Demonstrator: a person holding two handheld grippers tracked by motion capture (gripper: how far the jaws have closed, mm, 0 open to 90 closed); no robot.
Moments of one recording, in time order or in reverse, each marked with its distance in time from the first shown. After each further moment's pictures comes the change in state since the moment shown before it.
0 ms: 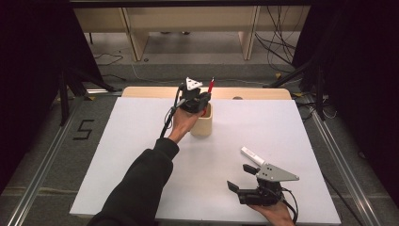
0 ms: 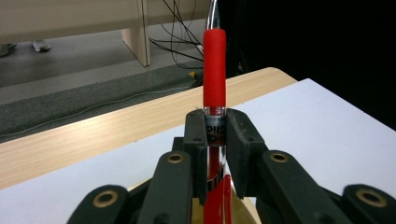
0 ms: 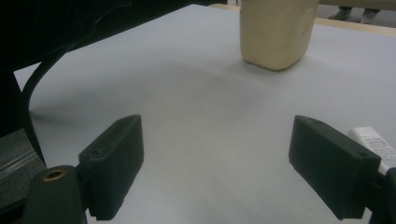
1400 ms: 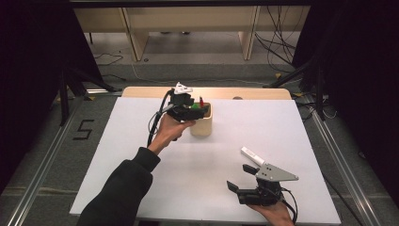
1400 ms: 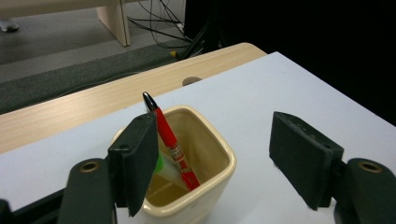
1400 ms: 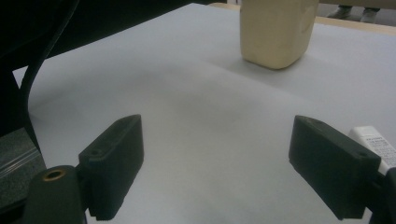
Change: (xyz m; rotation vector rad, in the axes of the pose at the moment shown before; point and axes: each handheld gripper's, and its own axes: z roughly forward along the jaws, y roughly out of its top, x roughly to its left) left arm 0.001 -0.001 -0.058 0.089 -0.088 0.010; right arm 0.000 0.000 0.001 0.004 -0.002 -0.002
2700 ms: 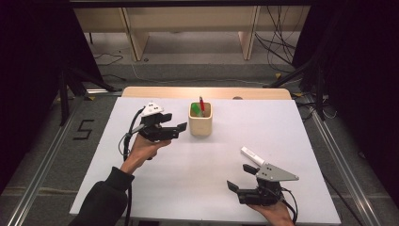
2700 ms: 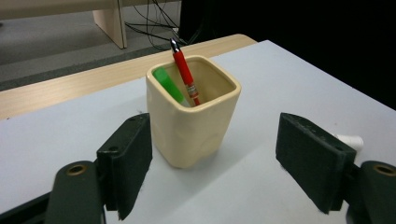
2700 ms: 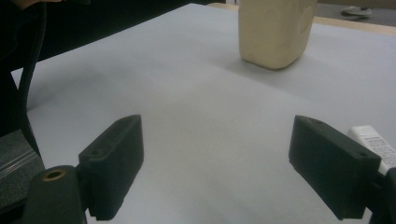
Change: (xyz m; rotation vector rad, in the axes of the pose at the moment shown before) left arm 0.027 -0.057 -0.073 -0.035 -0.039 0.007; right arm 0.000 0.000 0.000 -0.004 -0.004 0.005
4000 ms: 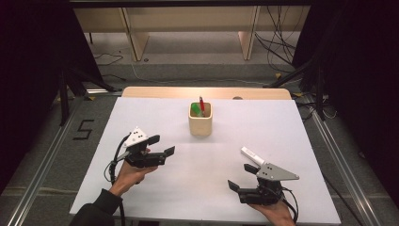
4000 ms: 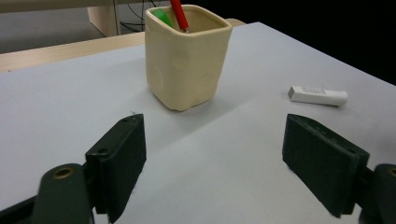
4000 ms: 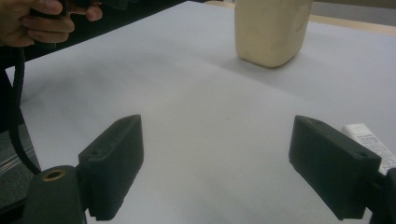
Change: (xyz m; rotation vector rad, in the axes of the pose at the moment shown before) left arm 0.001 -0.073 -0.037 -0.031 -0.032 0.002; right arm -0.002 0.000 -0.001 0.013 -0.012 -0.002
